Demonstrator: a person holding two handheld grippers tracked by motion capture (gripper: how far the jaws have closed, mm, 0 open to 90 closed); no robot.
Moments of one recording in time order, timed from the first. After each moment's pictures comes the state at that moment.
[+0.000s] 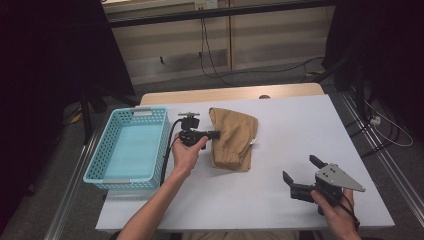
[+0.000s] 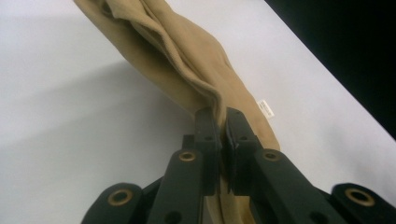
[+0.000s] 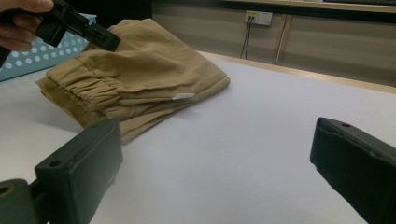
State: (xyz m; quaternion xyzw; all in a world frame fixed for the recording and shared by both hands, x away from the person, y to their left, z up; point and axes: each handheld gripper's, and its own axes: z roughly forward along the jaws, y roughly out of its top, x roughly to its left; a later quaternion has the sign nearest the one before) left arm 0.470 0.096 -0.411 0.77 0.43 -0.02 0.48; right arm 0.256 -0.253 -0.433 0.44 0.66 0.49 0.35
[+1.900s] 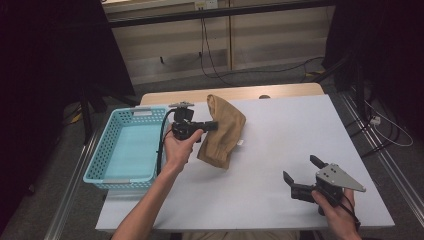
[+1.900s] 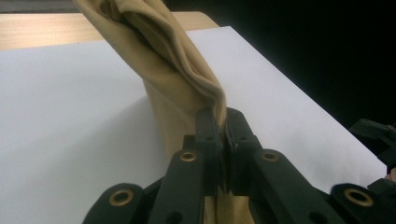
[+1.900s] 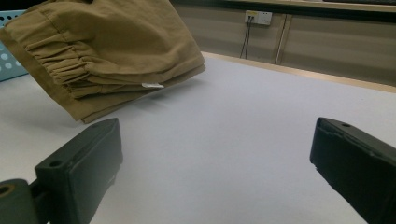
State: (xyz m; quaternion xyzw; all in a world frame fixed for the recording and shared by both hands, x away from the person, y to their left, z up) left arm 0.455 0.105 -0.356 0.77 0.38 -0.01 0.51; right arm 0.255 -0.254 -0.433 0.44 0.66 0.50 0.35
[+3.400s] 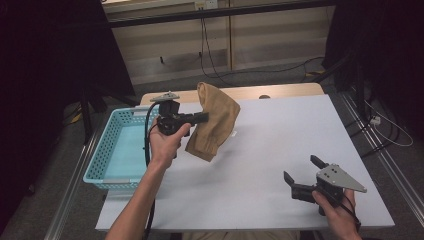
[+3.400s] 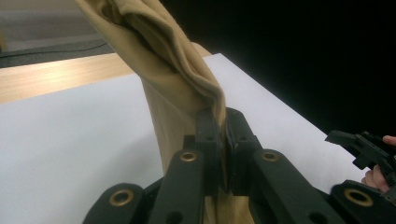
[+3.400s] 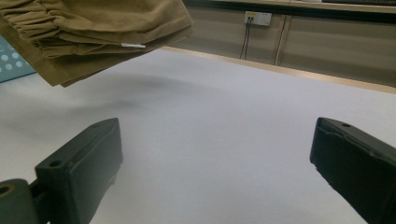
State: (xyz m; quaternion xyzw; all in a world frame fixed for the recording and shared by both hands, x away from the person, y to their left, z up) left arm 0.441 0.130 -0.312 0.76 0.35 0.02 0.55; right arm 0.254 -0.255 -0.433 0.44 0.66 0.50 0.35
